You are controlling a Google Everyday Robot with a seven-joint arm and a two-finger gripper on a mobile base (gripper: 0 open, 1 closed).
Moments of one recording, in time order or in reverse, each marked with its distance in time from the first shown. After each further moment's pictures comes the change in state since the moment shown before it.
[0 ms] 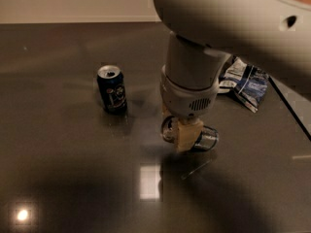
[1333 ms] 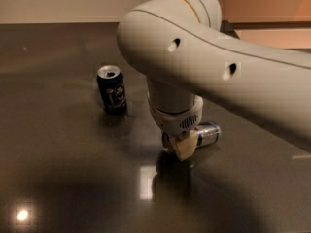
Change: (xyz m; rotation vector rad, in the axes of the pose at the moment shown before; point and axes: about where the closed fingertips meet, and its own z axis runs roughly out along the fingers) arm 0.006 0.001 0.036 -0.019 0.188 -0.181
